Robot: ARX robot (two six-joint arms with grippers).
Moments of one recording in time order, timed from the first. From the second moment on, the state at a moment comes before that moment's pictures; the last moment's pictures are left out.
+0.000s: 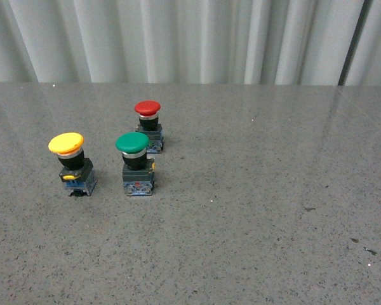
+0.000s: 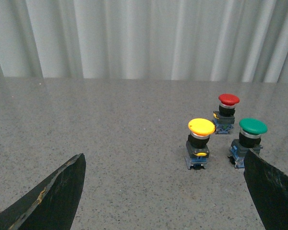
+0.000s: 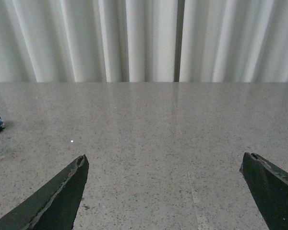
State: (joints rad) left arm 0.00 0.01 0.01 0.00 0.00 0.00; right arm 0.00 0.00 0.01 0.00 0.00 0.00
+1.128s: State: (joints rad) left arm -0.13 0.17 0.11 -0.23 -0.28 -0.07; right arm 0.00 0.00 0.01 0.00 0.00 0.00
